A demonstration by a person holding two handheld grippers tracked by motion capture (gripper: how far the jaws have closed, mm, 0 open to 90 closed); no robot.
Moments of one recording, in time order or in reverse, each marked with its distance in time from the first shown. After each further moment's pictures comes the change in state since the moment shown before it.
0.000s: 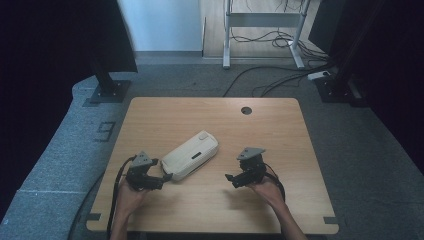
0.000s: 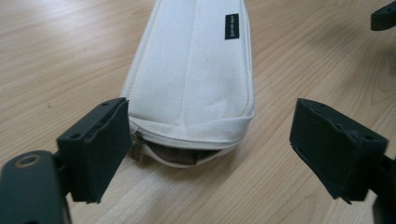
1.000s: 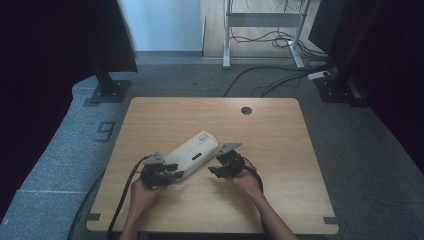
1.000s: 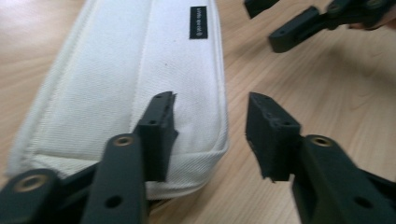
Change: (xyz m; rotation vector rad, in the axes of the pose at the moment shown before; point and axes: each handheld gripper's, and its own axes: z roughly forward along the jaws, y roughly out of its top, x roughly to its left) left arm -0.006 0.002 0.044 0.022 -0.128 -0.009; right arm 0.015 0.033 0.059 0.023 0.101 -0.034
